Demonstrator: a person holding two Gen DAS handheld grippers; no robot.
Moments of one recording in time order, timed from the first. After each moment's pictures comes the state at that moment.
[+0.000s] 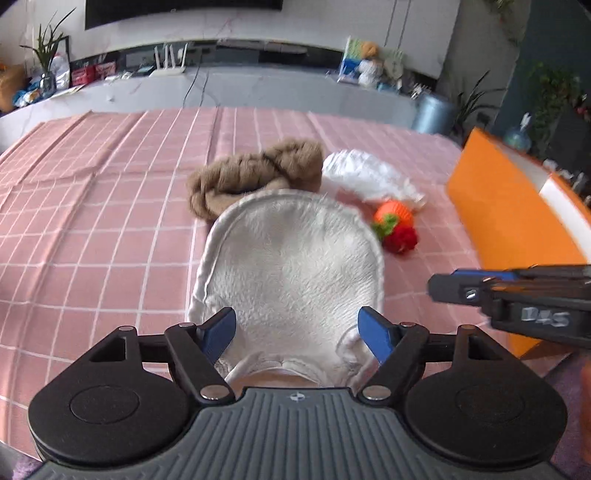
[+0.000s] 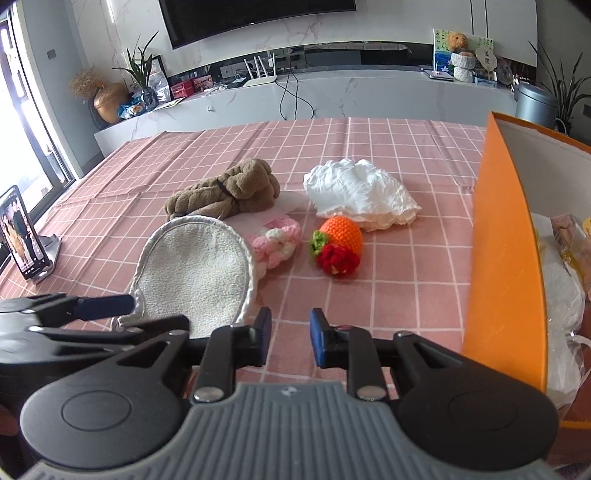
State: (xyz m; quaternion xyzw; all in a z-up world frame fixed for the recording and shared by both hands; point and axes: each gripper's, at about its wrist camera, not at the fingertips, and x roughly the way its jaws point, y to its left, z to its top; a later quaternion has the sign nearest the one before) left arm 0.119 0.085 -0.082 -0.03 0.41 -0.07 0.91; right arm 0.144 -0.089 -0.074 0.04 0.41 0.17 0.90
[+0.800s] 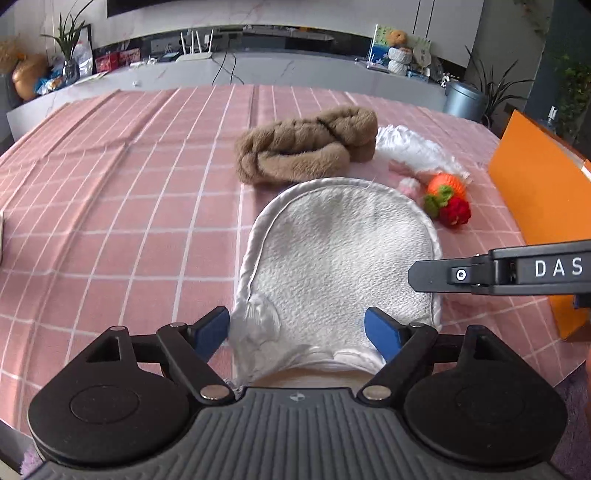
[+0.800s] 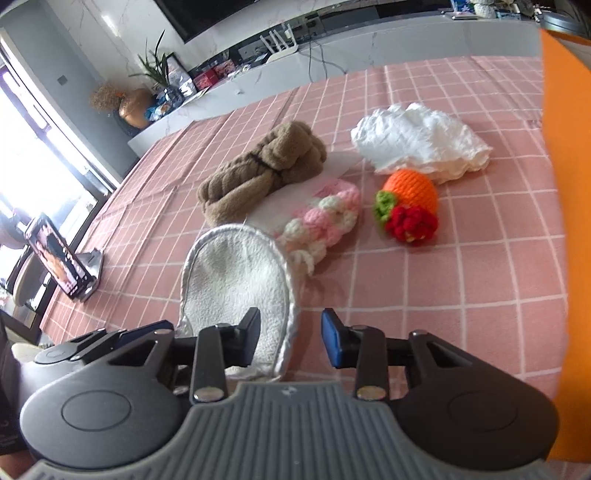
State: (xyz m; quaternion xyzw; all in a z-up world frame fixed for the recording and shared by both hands) left arm 0.109 0.112 -0.101 -0.03 0.42 -0.04 0.91; right arm 0.172 -0.067 -0.106 0.14 0.46 0.24 0.84
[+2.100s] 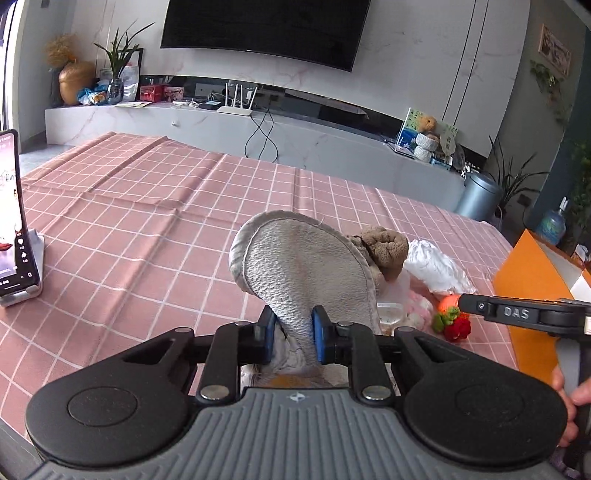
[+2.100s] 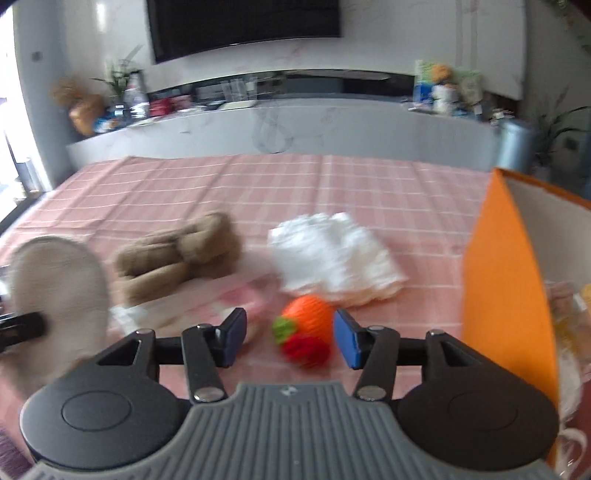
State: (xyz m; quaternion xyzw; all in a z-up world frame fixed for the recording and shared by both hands) left arm 0.109 0.154 -0.047 -0.11 0.32 0.01 0.94; right arm 0.212 -0.073 -0.076 0.01 0.36 0.10 0.93
